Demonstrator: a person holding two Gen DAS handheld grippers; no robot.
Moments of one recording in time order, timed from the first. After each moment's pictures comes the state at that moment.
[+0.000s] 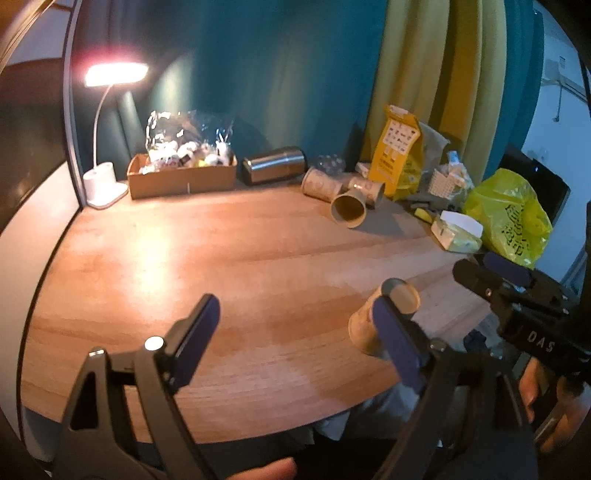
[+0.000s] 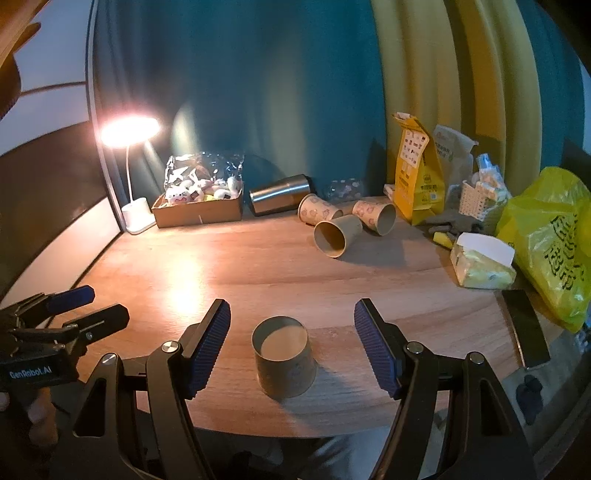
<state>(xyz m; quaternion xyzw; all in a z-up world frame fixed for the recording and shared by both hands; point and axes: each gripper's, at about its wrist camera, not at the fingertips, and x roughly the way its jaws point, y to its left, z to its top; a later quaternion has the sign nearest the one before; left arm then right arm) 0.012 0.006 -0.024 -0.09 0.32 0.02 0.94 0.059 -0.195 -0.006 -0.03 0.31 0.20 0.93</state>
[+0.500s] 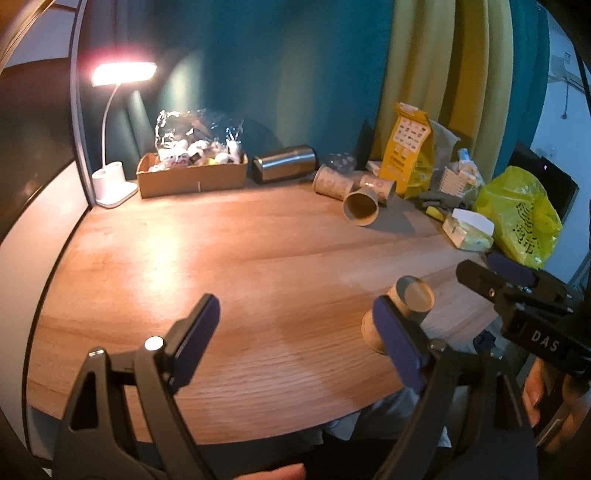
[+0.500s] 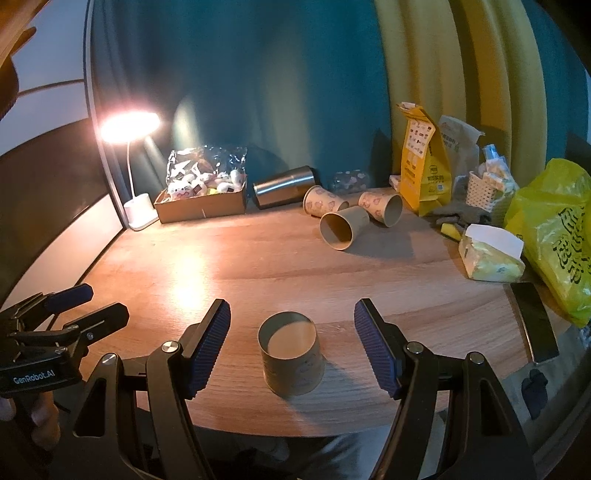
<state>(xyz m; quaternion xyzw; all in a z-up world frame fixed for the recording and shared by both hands) 0.014 0.010 -0.030 -0.08 0.33 0.04 0.94 0.065 -0.188 -0.013 -0.03 0.32 0.21 0.92</state>
